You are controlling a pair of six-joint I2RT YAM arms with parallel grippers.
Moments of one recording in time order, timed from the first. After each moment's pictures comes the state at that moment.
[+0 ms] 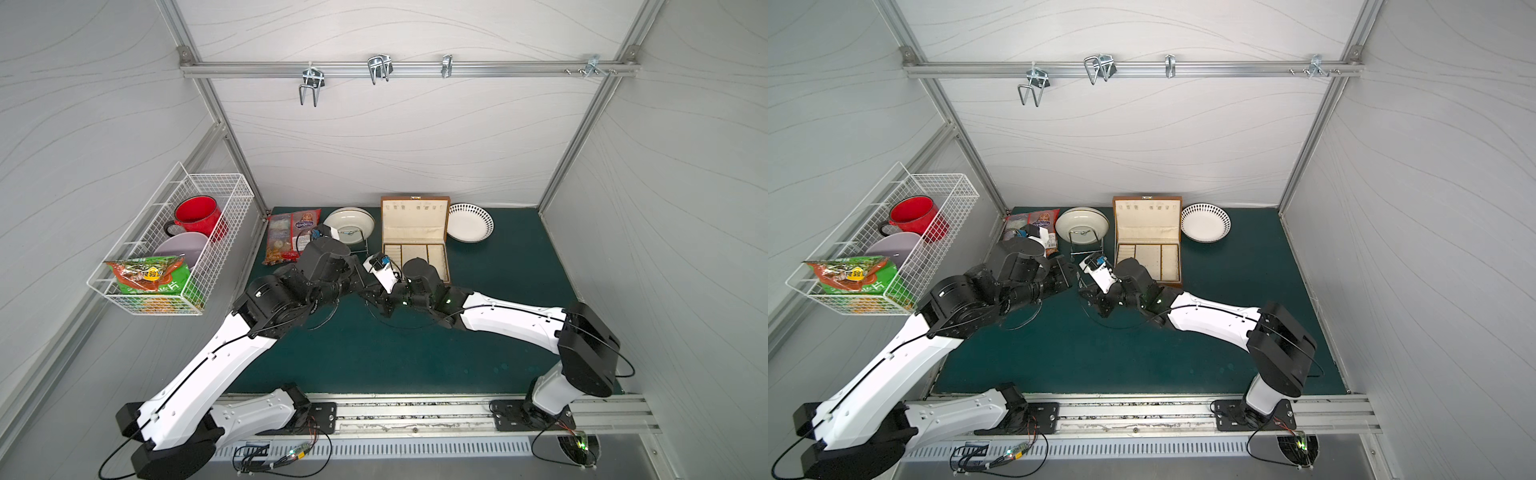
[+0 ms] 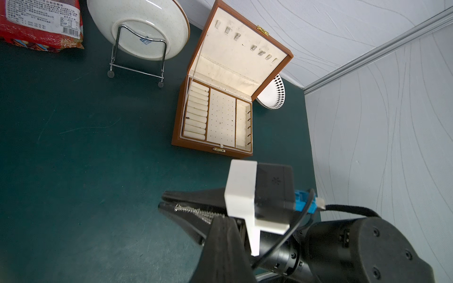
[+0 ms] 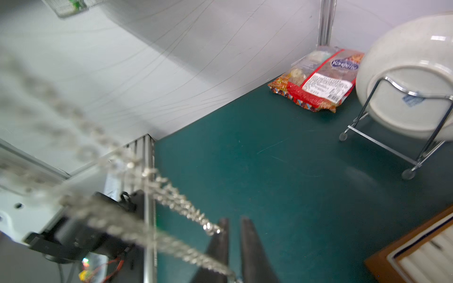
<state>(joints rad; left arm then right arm) -0.76 1.07 1.43 -1.04 -0.24 -0.92 1.05 1.62 1.10 0.18 -0.30 0.17</state>
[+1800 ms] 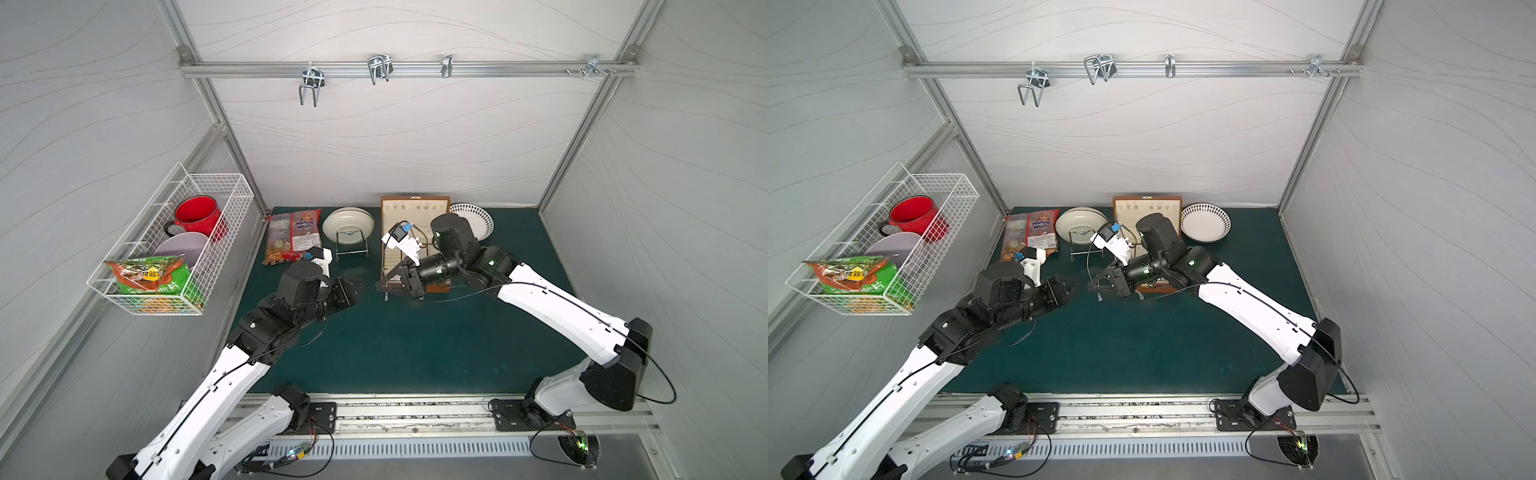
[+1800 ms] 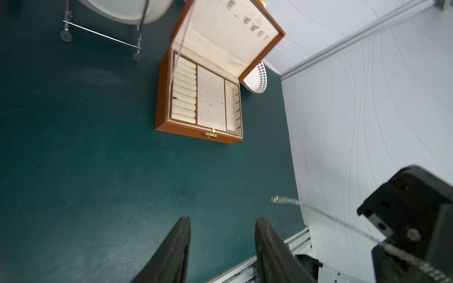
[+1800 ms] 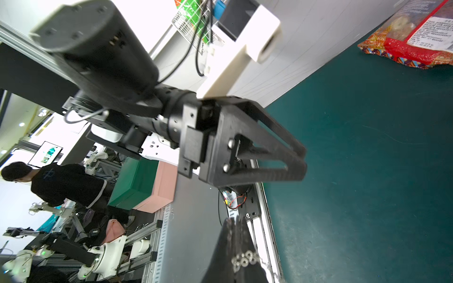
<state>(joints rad) -0.53 0.82 0.99 -0.72 0.16 -0.81 0.88 1.48 1.49 -0.48 -0.86 0.32</state>
